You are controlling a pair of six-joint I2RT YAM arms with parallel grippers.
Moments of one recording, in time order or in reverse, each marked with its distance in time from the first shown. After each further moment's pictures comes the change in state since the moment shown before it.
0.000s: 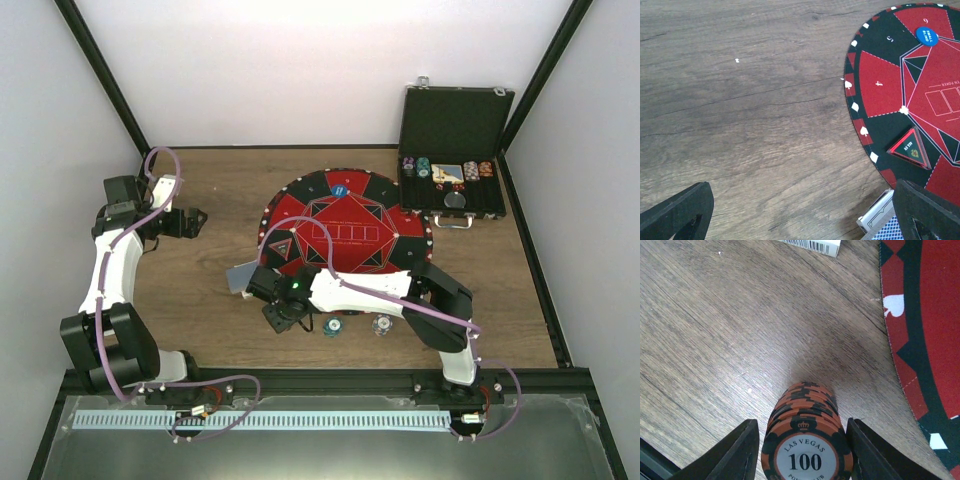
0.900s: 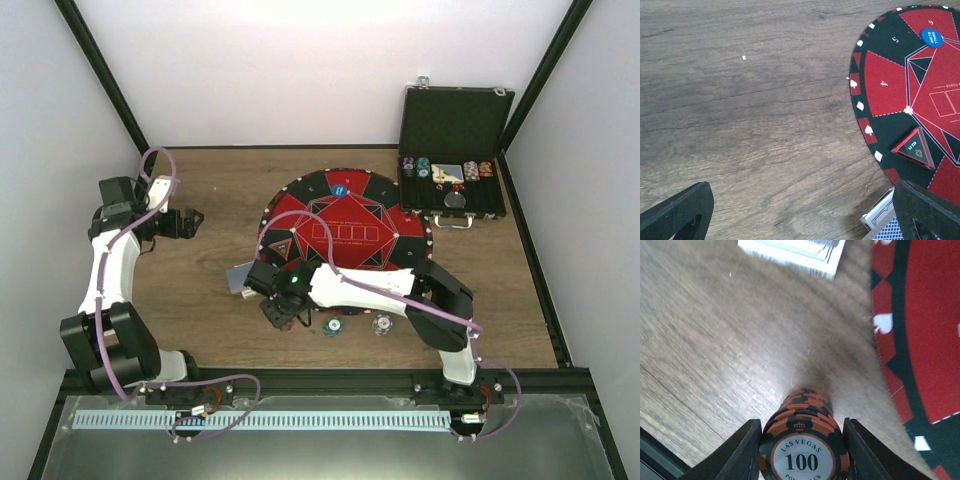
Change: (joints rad) left arm 0.028 0.000 0.000 -0.006 0.009 0.006; right arm -0.012 0.000 0.040 -0.035 0.003 -0.021
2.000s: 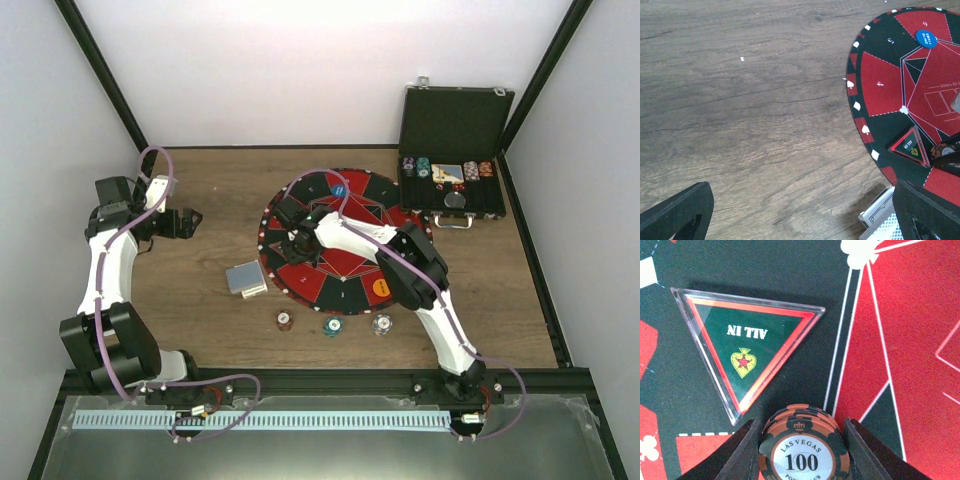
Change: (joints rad) left arm 0.019 0.000 0.013 -0.024 0.029 0.019; right arm -0.378 0.283 0.262 0.040 -0.031 -0.187
